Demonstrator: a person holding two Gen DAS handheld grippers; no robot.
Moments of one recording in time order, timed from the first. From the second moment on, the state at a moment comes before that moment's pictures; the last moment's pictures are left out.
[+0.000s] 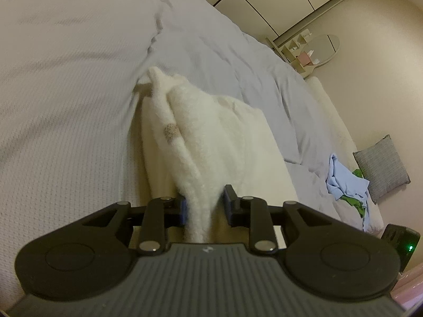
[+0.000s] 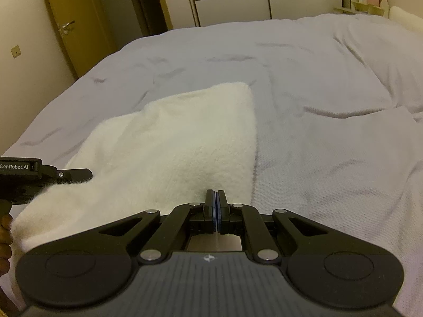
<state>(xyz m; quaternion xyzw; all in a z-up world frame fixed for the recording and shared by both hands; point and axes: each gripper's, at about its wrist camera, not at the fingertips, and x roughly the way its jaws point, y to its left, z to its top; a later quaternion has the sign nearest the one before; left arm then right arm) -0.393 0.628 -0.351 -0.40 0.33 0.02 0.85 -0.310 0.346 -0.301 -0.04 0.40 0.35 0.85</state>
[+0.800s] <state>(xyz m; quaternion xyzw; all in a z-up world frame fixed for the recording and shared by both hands) -0.390 0.620 -0.338 -0.32 0.33 0.02 0.89 -0.310 0.318 -0.308 0.02 0.39 0.38 0.84</state>
